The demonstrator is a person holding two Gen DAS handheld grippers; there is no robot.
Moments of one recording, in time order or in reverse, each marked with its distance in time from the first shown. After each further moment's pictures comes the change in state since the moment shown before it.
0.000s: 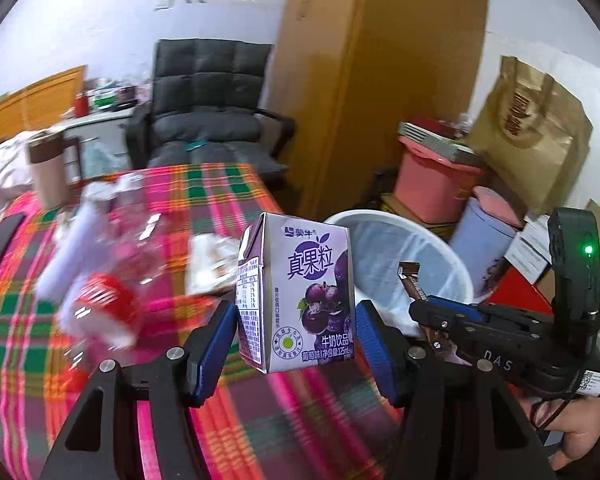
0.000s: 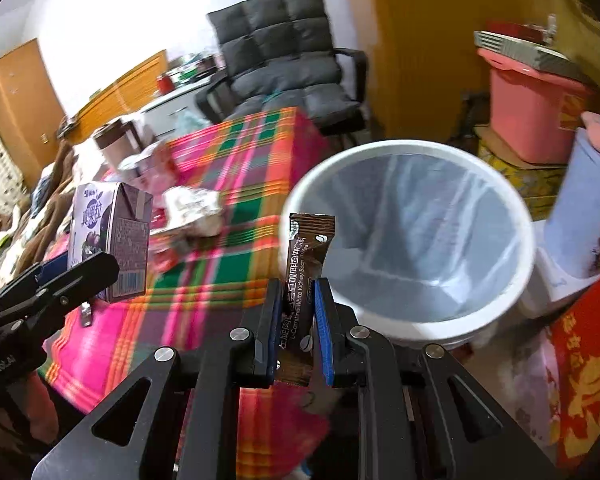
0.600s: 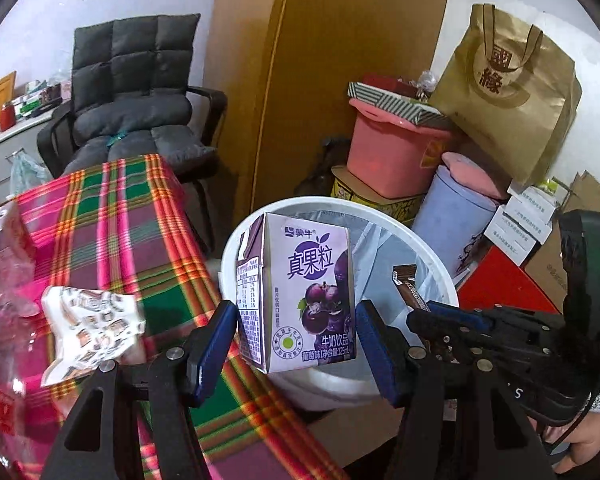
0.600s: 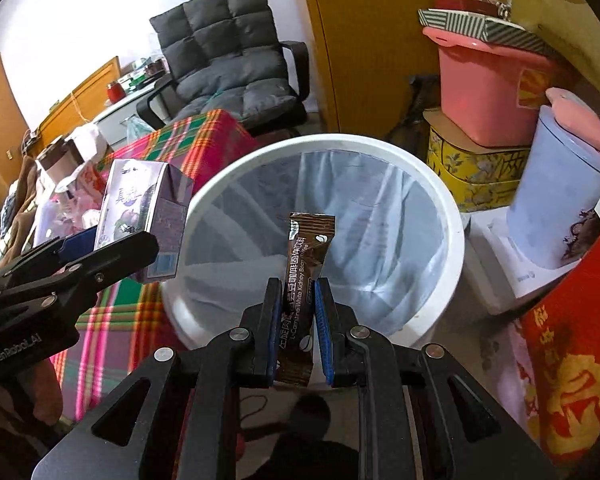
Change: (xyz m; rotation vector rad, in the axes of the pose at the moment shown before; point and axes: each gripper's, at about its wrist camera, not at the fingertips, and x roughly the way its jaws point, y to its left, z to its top) left arm 0.111 -0.061 0.034 0.096 0.114 -0.140; right arm 0.016 -0.065 0.012 0.054 0.035 -0.095
